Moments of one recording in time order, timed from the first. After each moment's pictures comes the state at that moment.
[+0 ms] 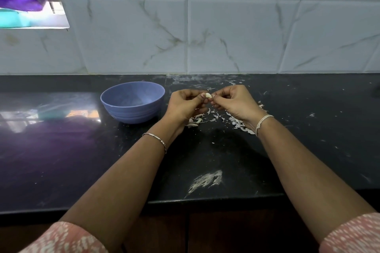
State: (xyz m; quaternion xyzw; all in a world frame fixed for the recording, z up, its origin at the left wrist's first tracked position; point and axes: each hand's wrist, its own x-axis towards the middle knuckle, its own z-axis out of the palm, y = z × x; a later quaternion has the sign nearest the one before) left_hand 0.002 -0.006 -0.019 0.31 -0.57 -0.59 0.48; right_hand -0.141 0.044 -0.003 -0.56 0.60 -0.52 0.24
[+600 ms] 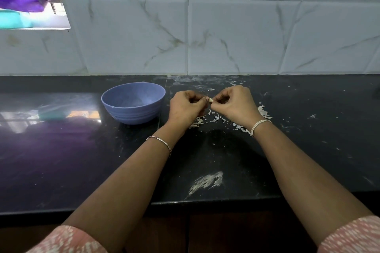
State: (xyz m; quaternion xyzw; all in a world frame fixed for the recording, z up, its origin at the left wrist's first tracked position) left_hand 0.000 -0.006 -0.022 0.39 -0.65 -0.44 0.48; right_hand -0.138 0.046 -0.004 -0.62 0.66 -0.42 0.02
